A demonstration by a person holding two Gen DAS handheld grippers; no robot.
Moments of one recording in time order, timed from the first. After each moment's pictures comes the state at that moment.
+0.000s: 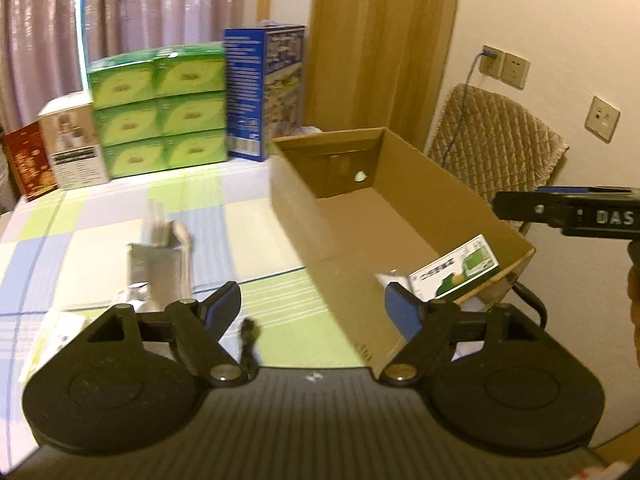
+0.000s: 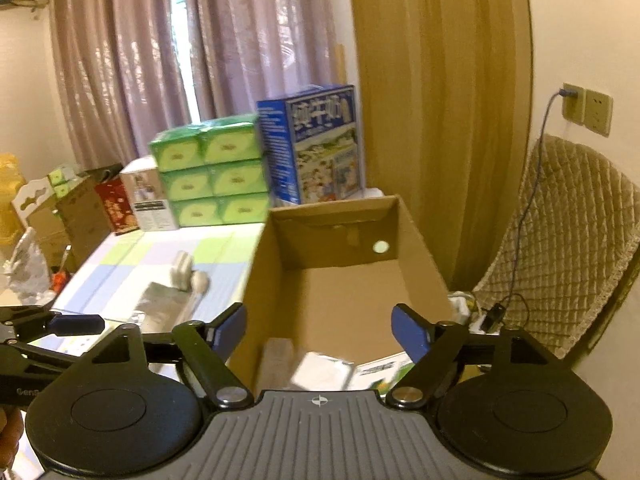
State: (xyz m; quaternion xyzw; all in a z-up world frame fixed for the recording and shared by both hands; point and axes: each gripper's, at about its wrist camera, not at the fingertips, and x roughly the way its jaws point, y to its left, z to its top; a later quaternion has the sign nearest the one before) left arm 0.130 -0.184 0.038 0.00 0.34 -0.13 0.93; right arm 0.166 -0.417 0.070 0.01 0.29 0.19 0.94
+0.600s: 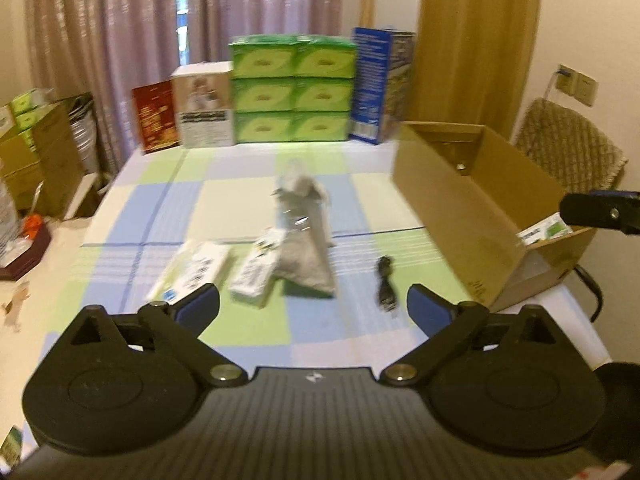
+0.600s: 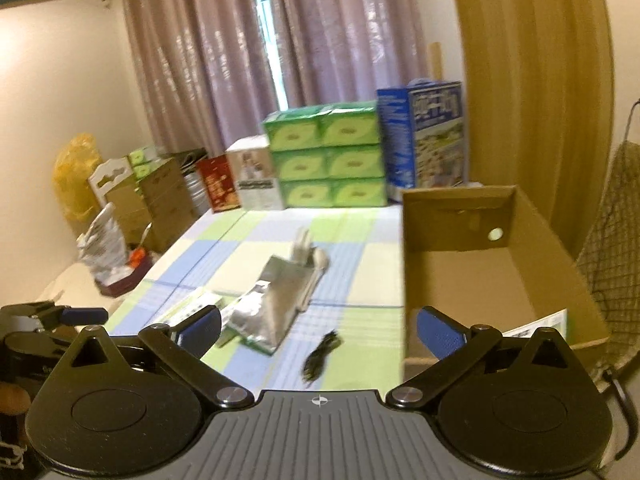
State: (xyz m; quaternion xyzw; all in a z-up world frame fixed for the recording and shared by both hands) left arm 0.039 -0.061 0.031 -0.01 0.34 -0.01 0.94; right arm 0.098 -0.329 0.060 0.01 0.29 0.30 0.91
